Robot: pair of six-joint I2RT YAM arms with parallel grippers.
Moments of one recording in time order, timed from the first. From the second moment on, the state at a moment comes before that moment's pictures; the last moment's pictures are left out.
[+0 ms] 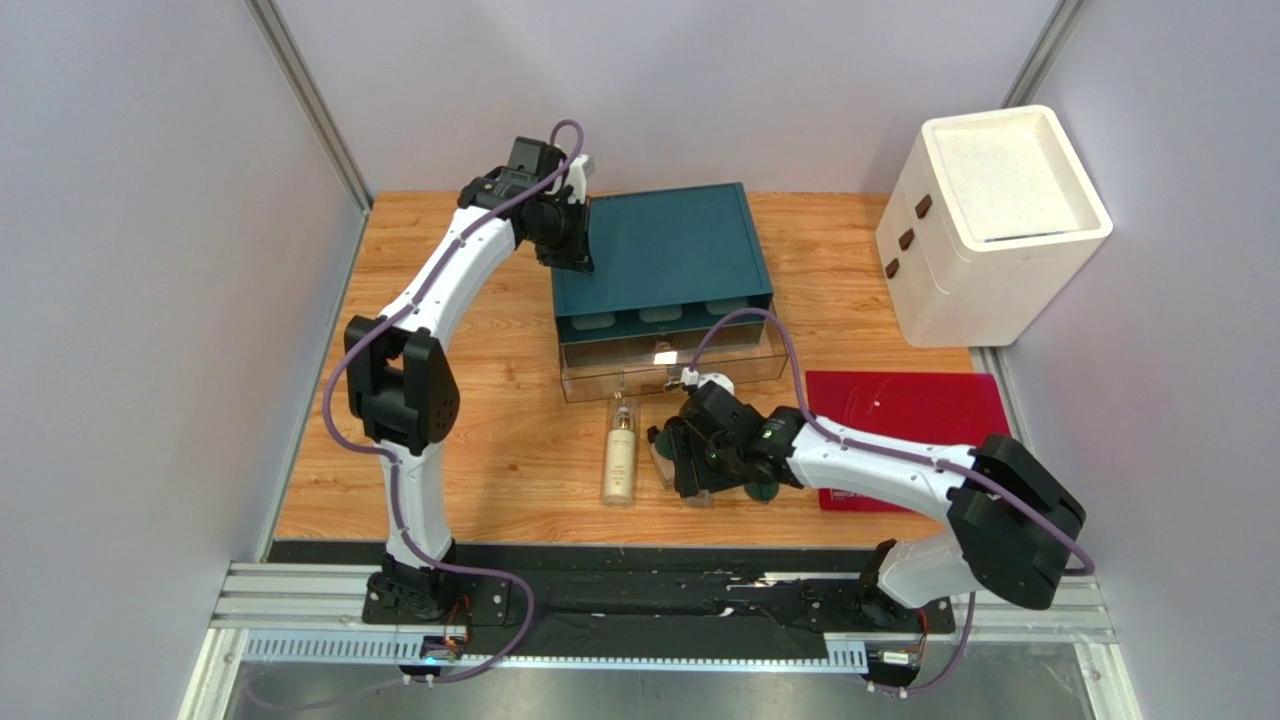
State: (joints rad) left arm -0.33 2.03 1.96 -0.87 0.26 -0.18; right arm 0.94 1.38 0.77 -0.44 0.06 0.64
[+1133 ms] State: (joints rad) left arm -0.33 2.04 1.97 -0.89 0.29 -0.18; right arm 1.12 1.01 0.94 -0.90 0.49 0.52
